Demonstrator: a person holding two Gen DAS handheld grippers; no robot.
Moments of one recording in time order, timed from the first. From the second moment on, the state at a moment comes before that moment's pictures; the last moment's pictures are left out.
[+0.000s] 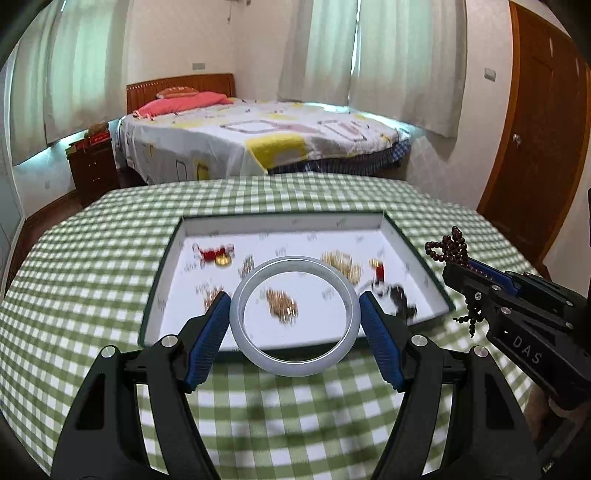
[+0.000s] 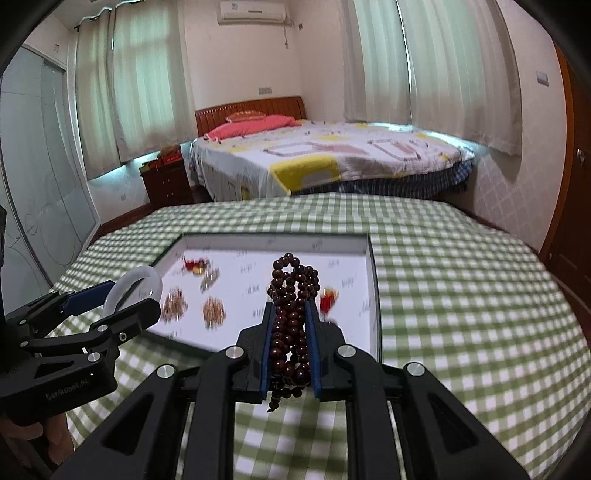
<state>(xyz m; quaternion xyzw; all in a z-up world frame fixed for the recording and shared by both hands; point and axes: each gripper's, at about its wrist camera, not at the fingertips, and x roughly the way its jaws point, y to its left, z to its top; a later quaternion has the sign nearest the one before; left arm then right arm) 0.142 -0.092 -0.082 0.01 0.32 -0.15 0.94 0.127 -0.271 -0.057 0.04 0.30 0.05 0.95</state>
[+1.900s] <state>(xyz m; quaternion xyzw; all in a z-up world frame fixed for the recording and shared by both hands) 0.335 -0.144 -0.162 0.05 0.48 -0.12 0.87 0.313 -0.293 -0.133 0.04 0.47 0.06 0.88</state>
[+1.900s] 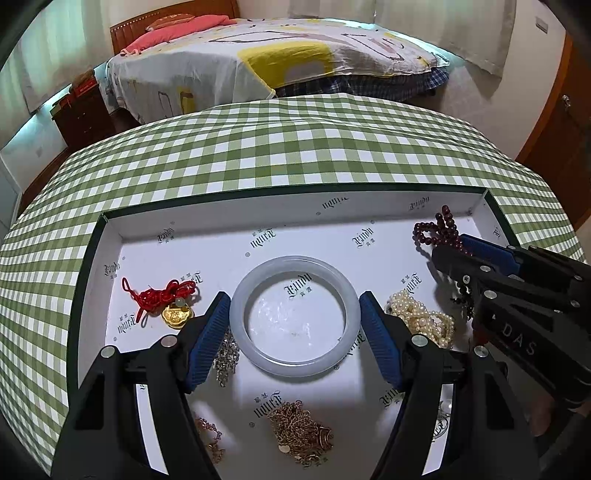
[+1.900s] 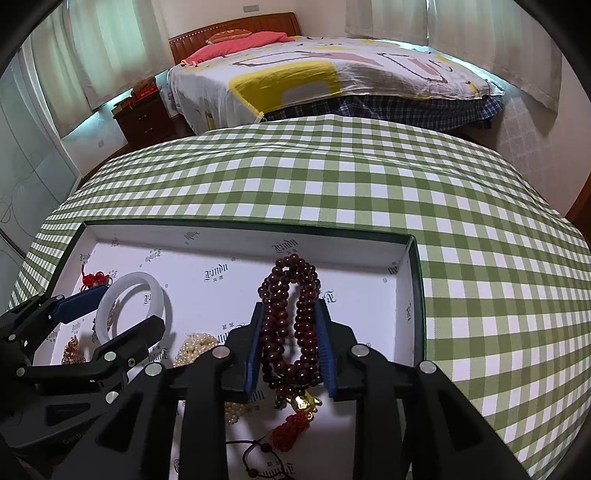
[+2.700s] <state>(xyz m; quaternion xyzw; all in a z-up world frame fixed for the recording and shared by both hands) 0.302 -0.127 -0.119 0.04 0.40 -0.10 0.91 0.280 -0.310 -0.095 0.05 0.40 0.01 0.91</state>
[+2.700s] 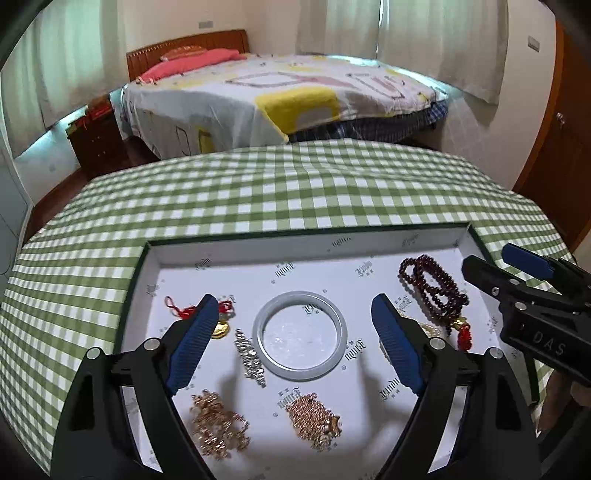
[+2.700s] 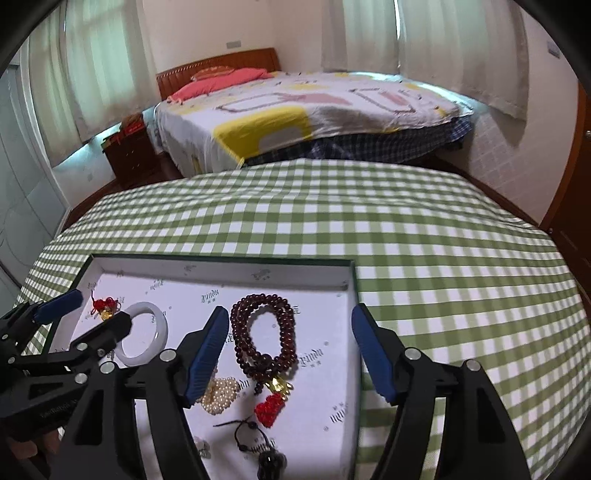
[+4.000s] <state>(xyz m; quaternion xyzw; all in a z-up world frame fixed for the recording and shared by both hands) 0.073 -0.027 -0.005 0.02 0.26 -0.02 0.96 0.066 -0.238 0.006 0.00 0.27 0.00 0.96</state>
